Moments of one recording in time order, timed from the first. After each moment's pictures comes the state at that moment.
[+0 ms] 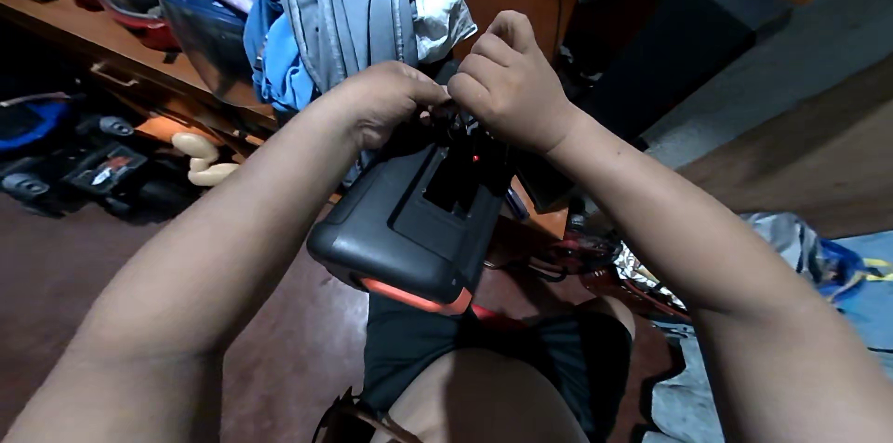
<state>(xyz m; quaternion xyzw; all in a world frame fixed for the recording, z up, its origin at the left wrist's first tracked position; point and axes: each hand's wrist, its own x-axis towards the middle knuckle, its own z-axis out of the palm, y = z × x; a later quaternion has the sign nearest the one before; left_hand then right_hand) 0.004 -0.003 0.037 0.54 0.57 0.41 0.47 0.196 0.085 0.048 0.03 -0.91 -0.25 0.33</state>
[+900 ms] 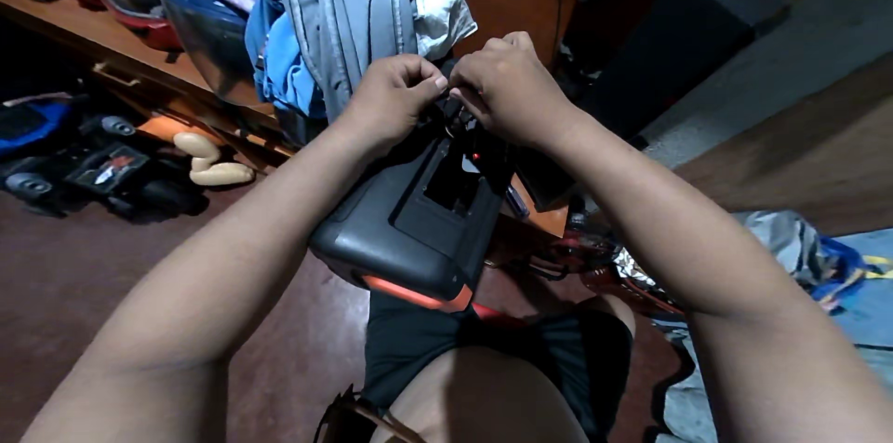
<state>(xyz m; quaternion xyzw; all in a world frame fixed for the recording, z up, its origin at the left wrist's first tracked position) 0.011 -0.011 0.020 0.60 0.57 0.49 0.29 0.196 0.072 0.061 -0.15 -0.97 -0.07 0.17</state>
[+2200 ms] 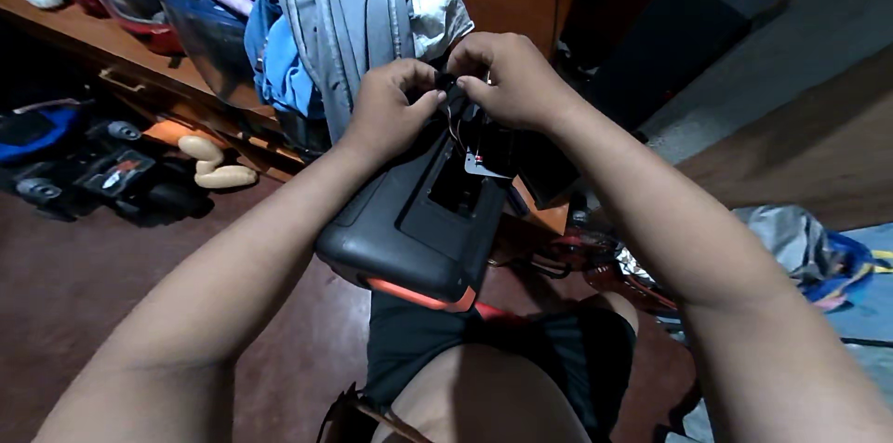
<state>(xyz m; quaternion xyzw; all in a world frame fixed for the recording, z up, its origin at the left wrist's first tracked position) 0.007 -0.006 -0.007 0.68 0.52 0.51 0.11 0.198 0.085 0.069 -0.22 -0.95 0.13 0.17</state>
